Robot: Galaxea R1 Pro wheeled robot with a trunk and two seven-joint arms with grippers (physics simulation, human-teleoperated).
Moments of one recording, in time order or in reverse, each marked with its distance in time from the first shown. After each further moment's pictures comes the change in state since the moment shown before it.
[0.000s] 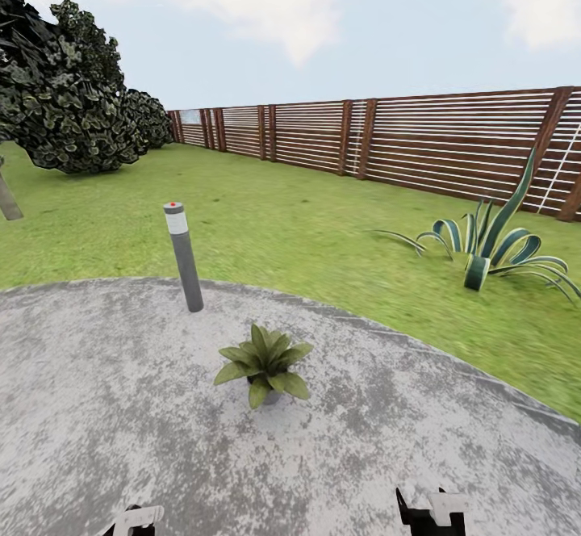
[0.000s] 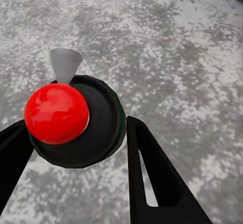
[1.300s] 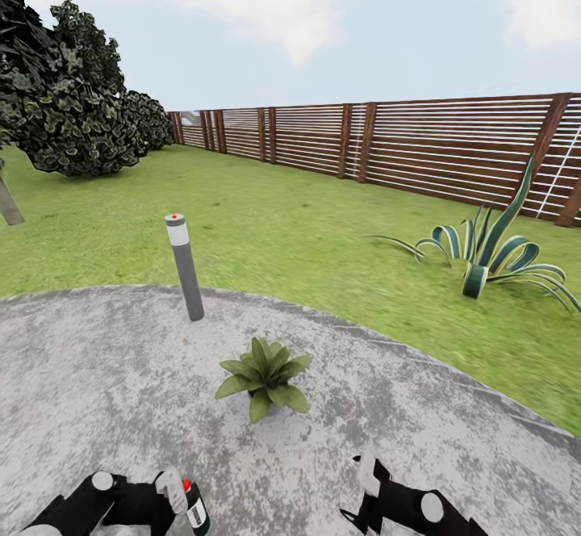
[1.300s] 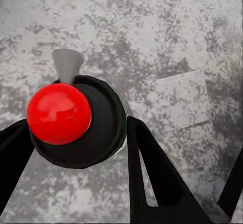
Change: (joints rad) left arm -0.249 0.115 -0.112 -0.033 -0.531 0.214 -0.934; right arm -0.020 0.000 0.289 -0.428 0.520 0.343 0.488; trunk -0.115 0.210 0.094
